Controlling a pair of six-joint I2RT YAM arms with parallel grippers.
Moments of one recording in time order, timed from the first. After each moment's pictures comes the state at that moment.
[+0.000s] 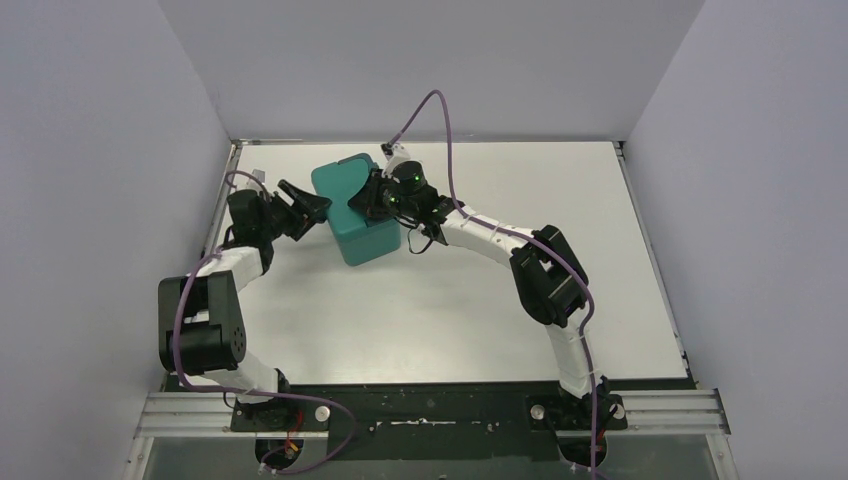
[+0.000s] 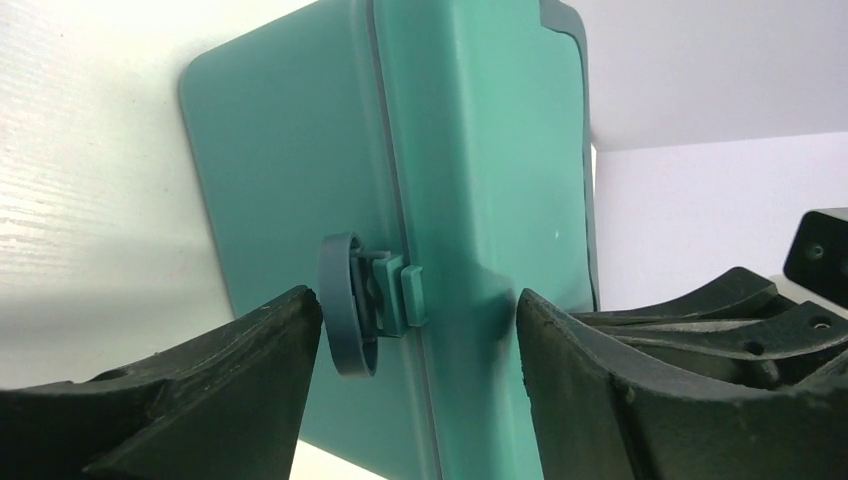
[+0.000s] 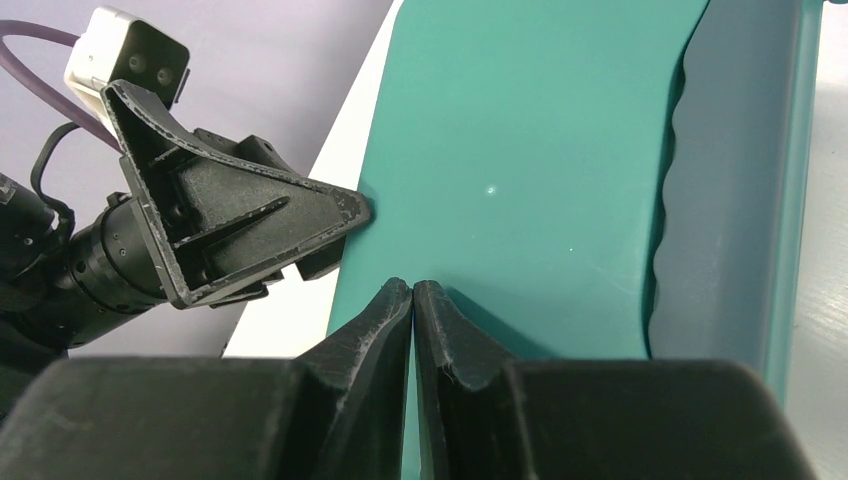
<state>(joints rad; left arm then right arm) 0.12 1.58 0.79 0.38 0.53 -0.91 0.76 2.14 1.66 0.16 -0.21 0.68</state>
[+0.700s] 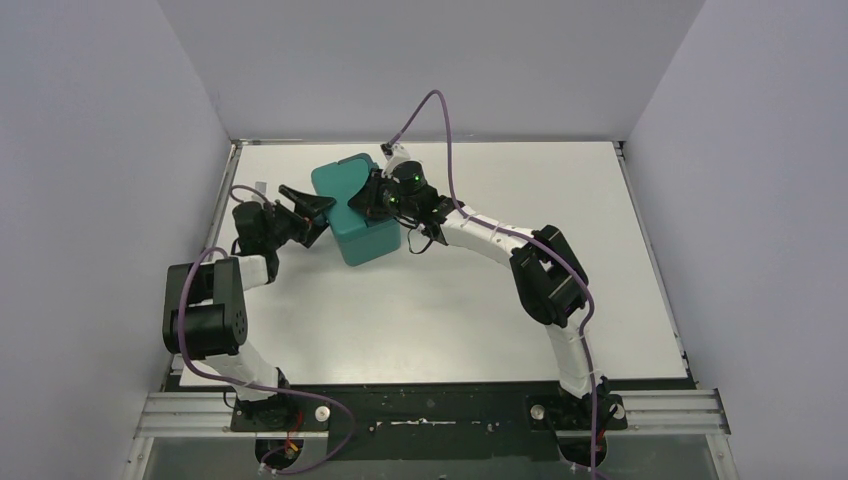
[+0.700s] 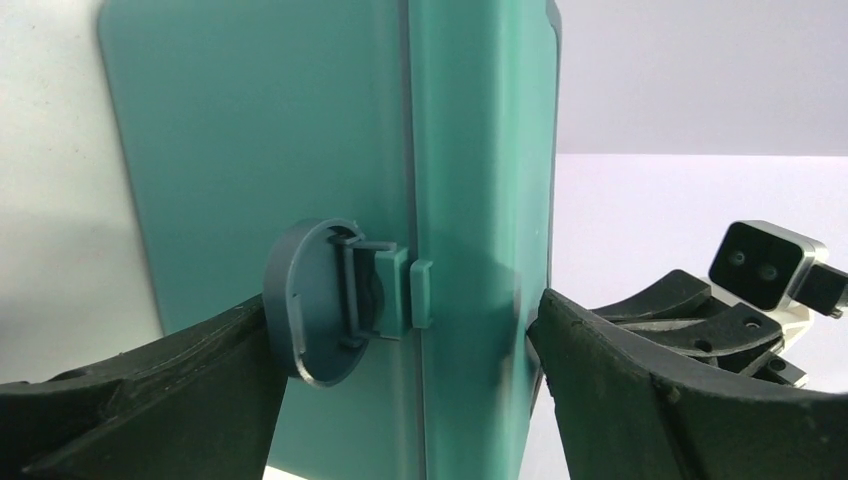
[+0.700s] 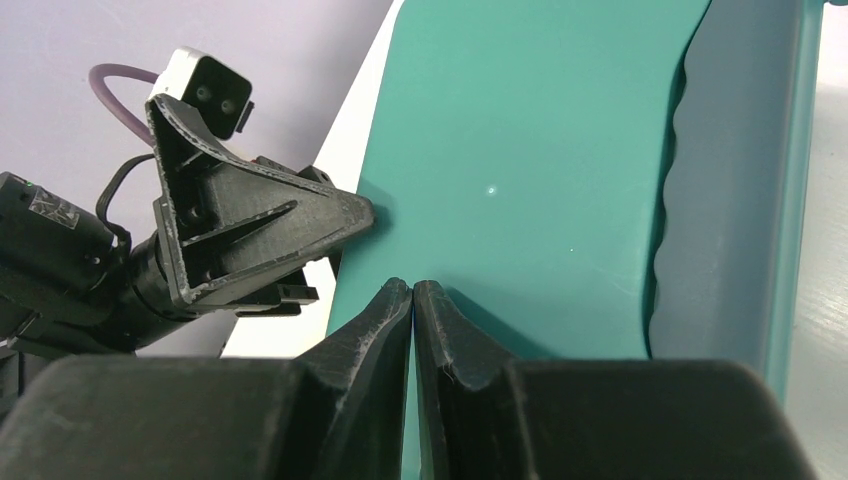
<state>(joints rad) 0.12 1.67 0.70 0.65 0.61 -1.17 0.76 2.14 1.66 0.16 -0.21 0.68</state>
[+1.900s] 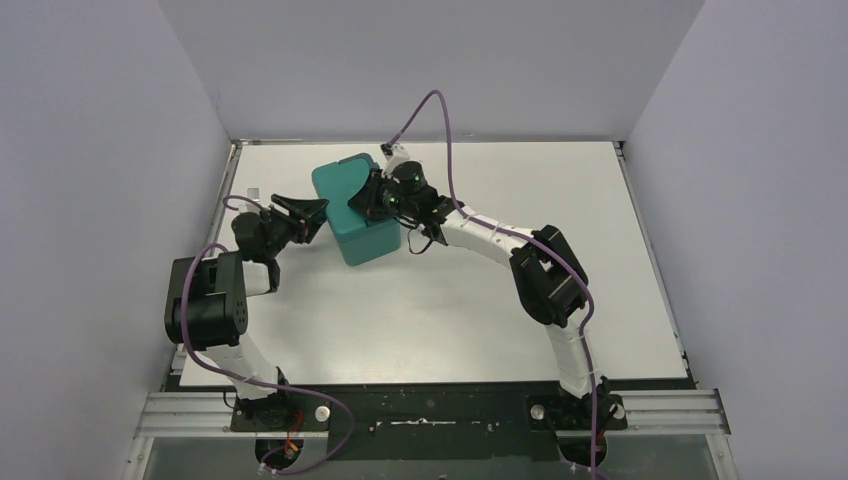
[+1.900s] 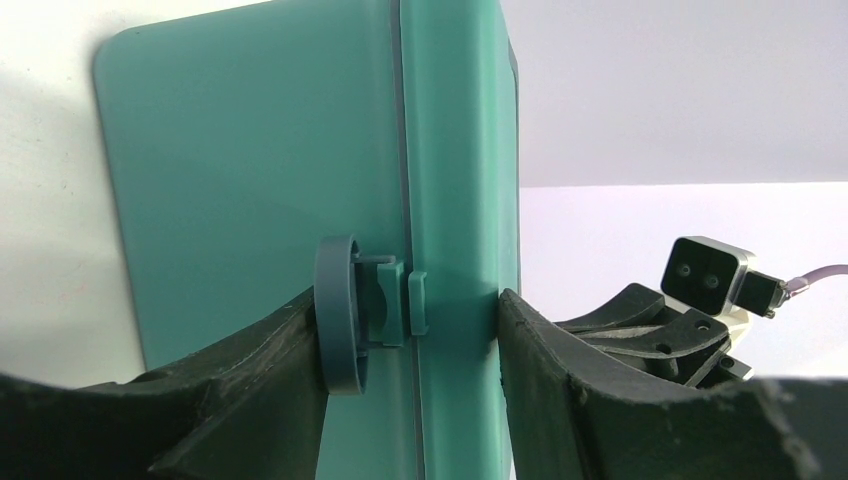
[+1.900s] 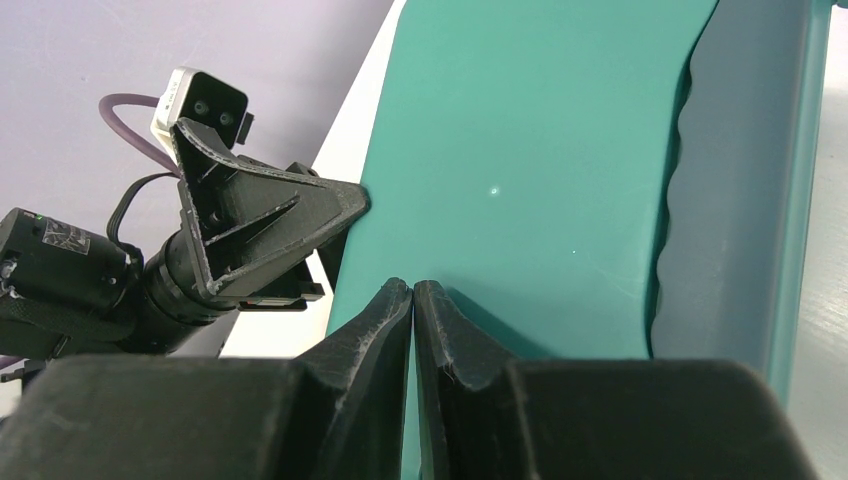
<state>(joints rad) 0.13 1.73 0.62 0.96 0.58 -1.30 0.76 2.14 1.66 0.16 -0.21 0.67</state>
